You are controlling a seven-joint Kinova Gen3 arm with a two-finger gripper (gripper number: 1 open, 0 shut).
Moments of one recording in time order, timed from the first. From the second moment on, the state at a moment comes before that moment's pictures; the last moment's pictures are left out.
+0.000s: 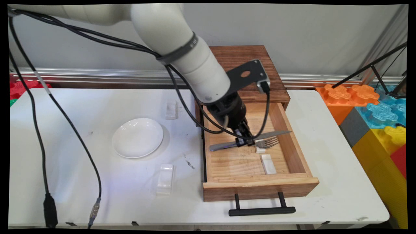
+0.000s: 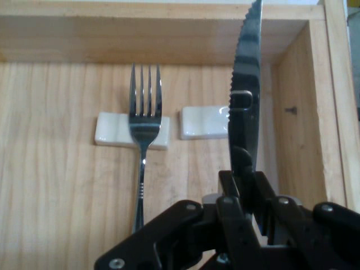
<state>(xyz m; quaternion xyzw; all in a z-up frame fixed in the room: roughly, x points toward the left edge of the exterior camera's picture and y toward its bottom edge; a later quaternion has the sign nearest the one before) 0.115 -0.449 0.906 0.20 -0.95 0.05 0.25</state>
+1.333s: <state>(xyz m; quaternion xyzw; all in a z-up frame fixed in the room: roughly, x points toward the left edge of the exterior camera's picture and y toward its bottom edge) 0.085 -0.455 0.824 0.20 -0.95 0.05 0.25</state>
